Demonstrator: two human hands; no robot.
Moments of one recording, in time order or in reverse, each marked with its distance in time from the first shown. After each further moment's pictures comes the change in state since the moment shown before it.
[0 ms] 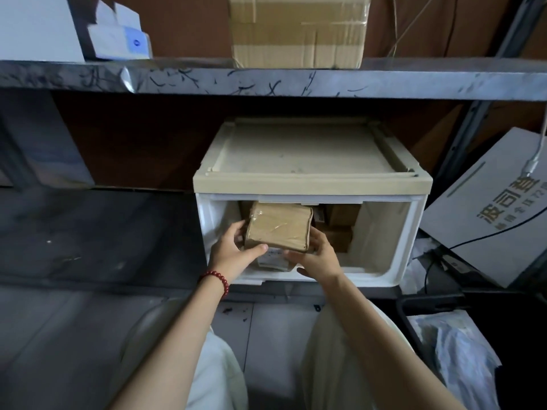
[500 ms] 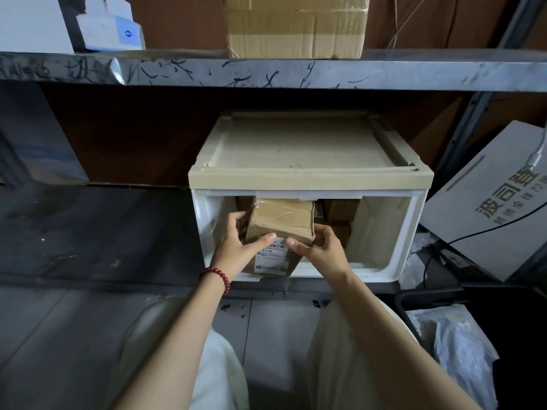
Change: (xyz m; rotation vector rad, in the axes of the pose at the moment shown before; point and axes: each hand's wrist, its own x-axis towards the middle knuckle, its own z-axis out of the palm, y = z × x) left_hand -0.001 0.010 0.006 -0.085 -0.048 0.045; right_hand 0.000 -0.006 -0.011 0.010 0.033 -0.058
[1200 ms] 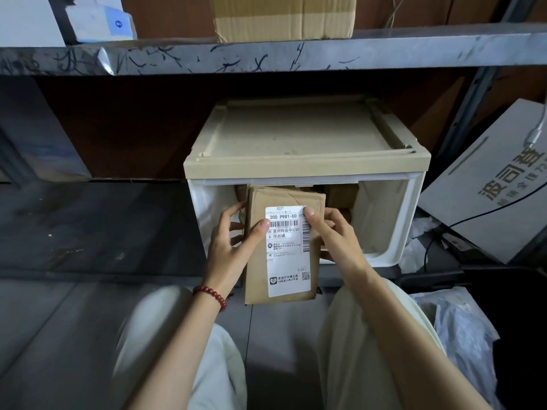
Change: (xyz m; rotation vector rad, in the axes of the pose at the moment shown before) left_hand -0.044 0.006 0.002 -0.131 0.121 0.064; right_hand -0.035 -0.021 -0.022 0.137 -0.057 -0.041
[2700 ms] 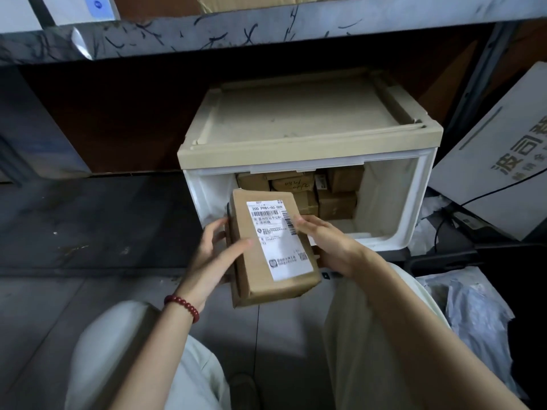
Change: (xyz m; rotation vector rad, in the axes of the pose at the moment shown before) left_hand -0.008 -0.016 -0.033 -0.072 -0.156 -0.263; right_hand 0.011 0.012 0.014 0.049 -0.267 0.422
